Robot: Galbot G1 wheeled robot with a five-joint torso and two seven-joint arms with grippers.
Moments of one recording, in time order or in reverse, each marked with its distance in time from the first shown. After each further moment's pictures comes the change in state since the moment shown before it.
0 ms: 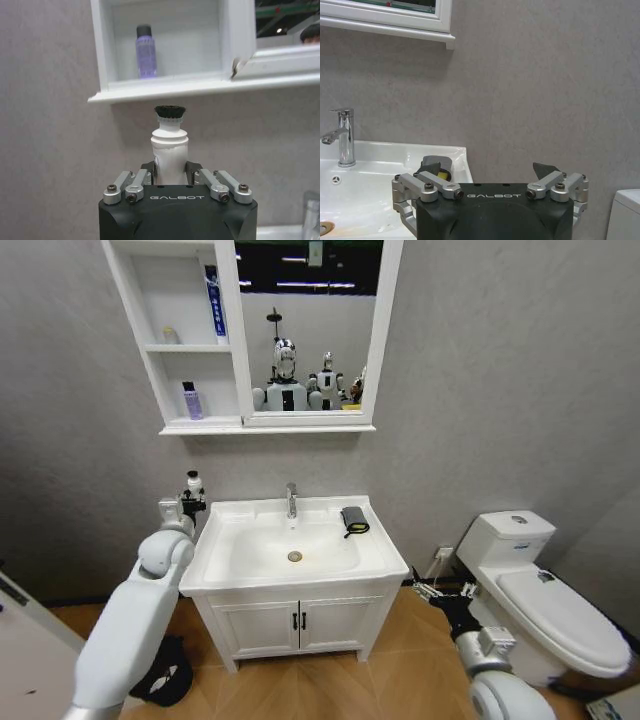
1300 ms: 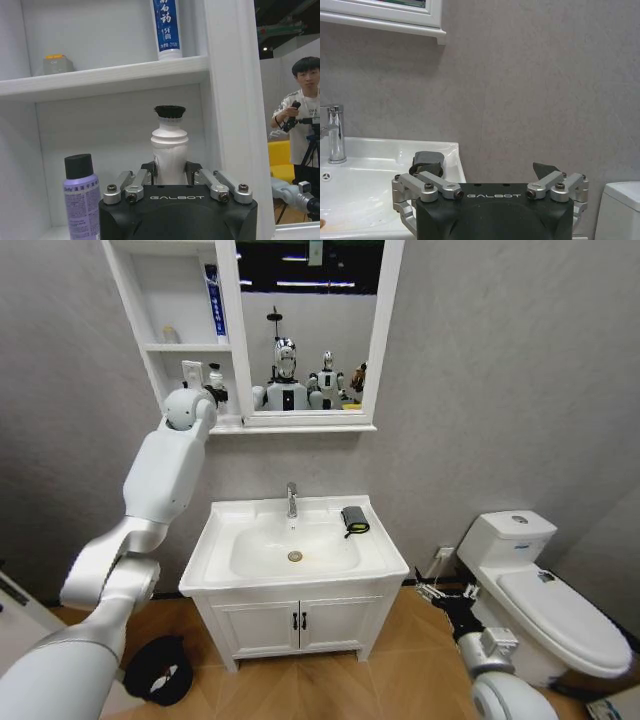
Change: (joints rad) left arm -0.957 -0.211 0.378 0.894 0.067 -0.022 0.141; right arm -0.021 0.011 0.026 -0.002 0.007 0.004 0.003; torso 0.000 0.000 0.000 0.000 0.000
